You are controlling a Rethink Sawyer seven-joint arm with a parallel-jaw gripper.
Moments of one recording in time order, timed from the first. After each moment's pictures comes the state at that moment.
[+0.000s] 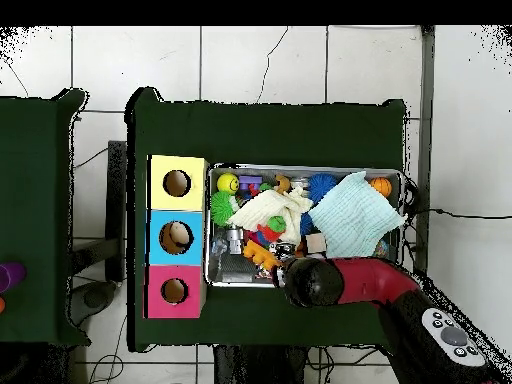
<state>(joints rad) -0.77 -0.63 0.41 1.94 -0.56 0.55 1.60</state>
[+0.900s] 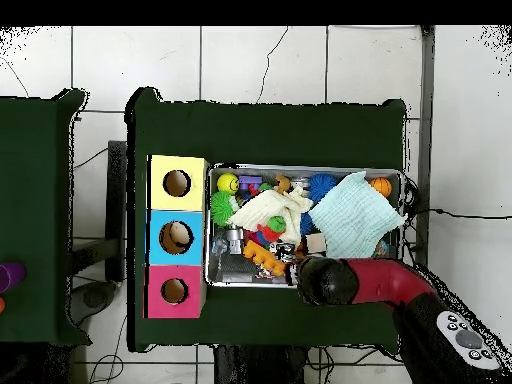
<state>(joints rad) -0.82 -0.60 0.41 1.90 -0.61 0.55 1.60</state>
